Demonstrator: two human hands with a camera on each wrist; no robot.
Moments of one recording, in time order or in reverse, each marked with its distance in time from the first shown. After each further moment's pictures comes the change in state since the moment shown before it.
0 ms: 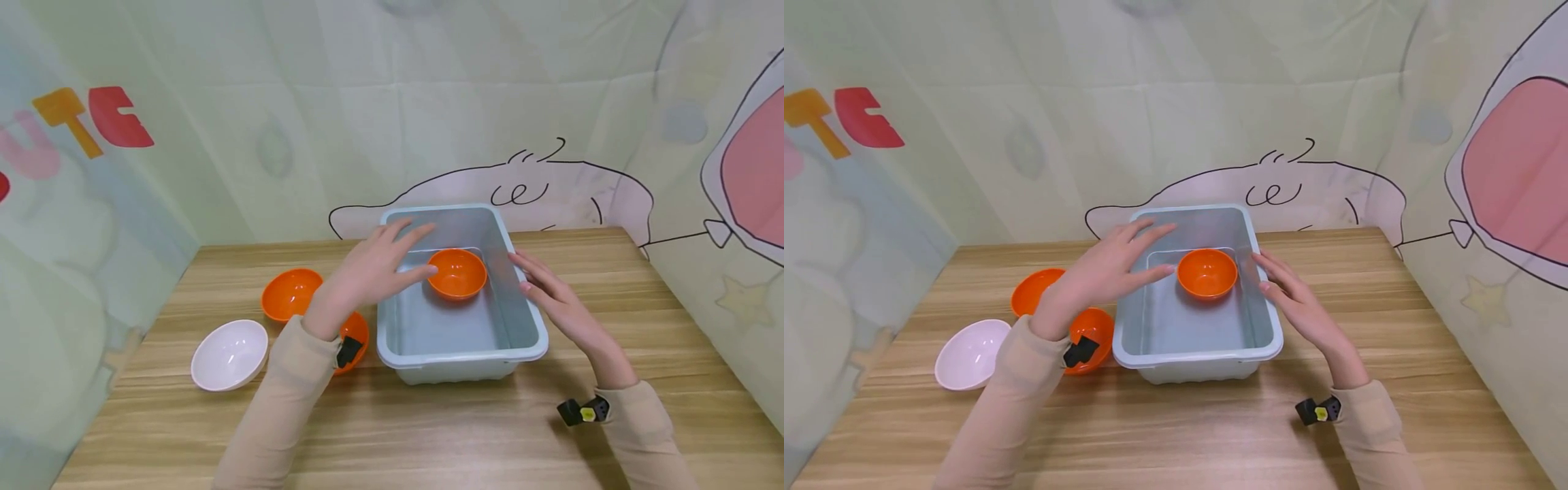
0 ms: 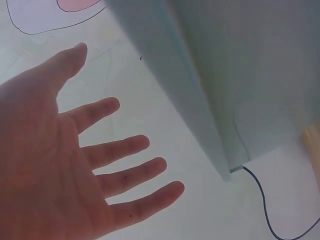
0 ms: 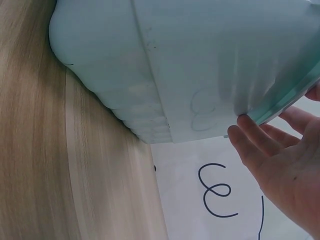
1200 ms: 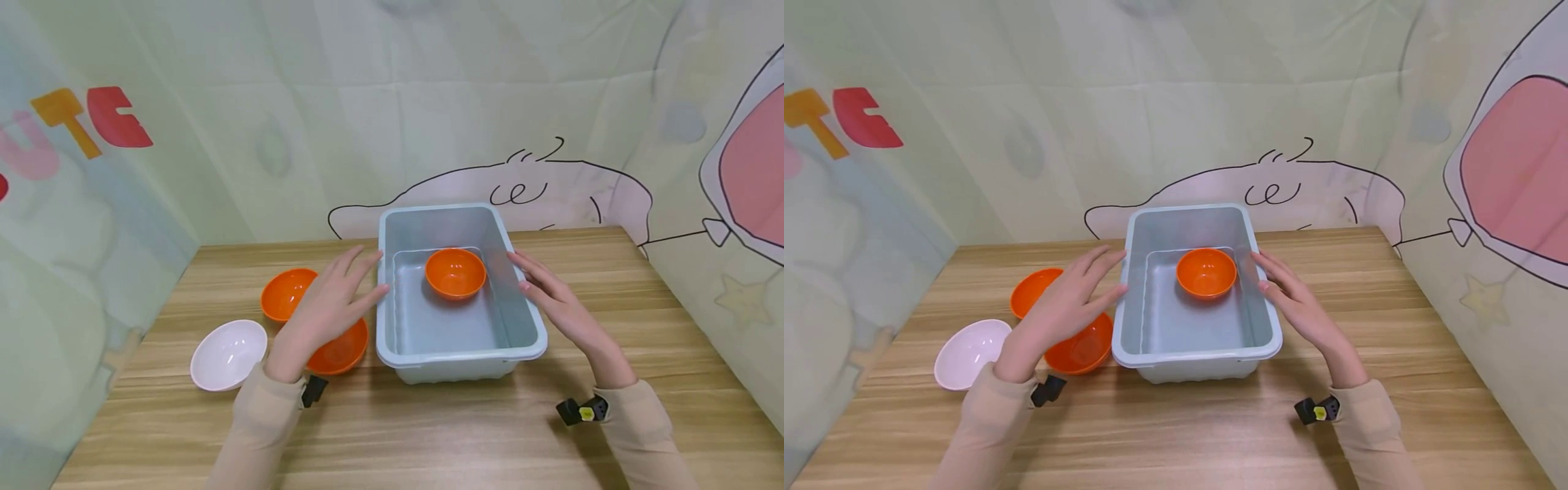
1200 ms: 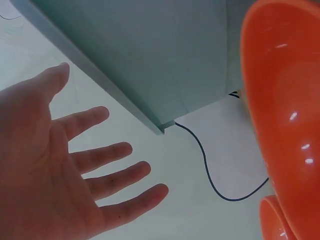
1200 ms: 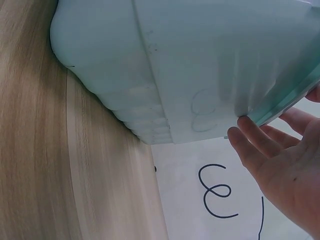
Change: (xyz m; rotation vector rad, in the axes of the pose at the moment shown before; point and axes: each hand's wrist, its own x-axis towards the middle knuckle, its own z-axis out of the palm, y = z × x) left_hand -0.048 -0.044 0.032 -0.047 0.114 -0.144; right_hand -0.001 -0.001 0.000 -0.001 0.010 0.003
